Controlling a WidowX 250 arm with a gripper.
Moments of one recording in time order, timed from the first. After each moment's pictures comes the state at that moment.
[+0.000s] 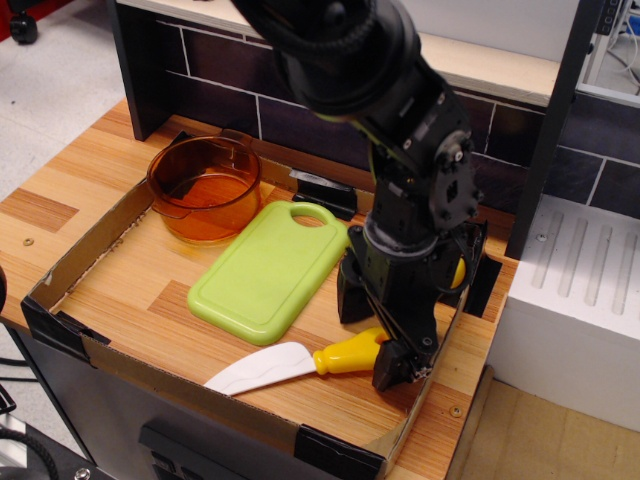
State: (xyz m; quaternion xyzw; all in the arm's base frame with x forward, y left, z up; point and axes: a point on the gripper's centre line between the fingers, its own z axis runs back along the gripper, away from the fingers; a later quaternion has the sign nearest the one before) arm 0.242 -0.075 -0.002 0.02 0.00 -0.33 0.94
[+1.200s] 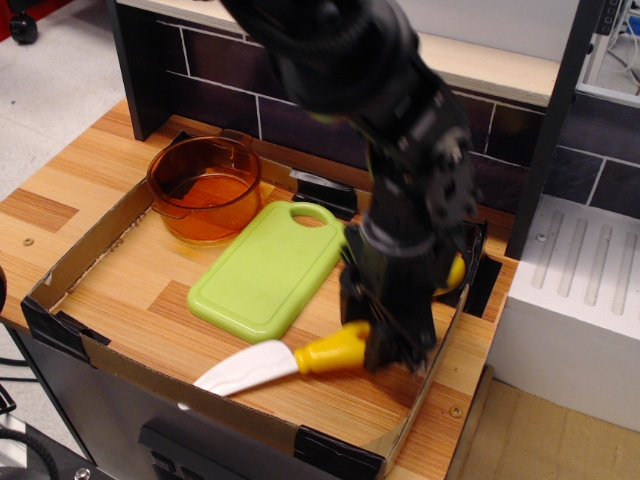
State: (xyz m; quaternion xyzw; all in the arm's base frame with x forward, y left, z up) arm 0.244 -0.060 0.010 0.03 -0.01 -0.28 0.96
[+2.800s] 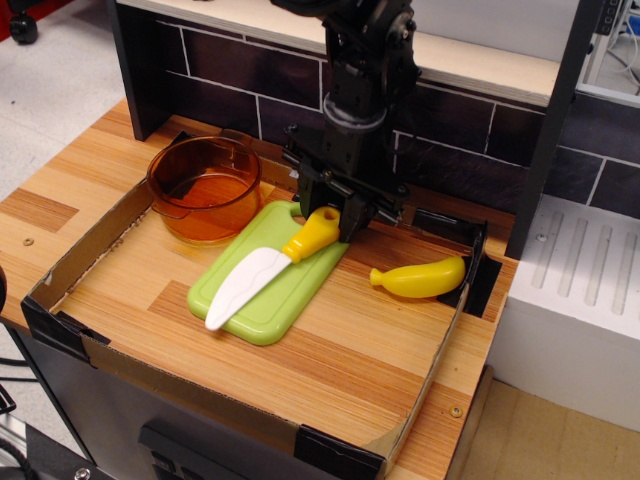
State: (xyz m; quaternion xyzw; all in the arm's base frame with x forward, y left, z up) arm 0.325 0.013 0.011 0.07 -0.03 -0.05 1.00
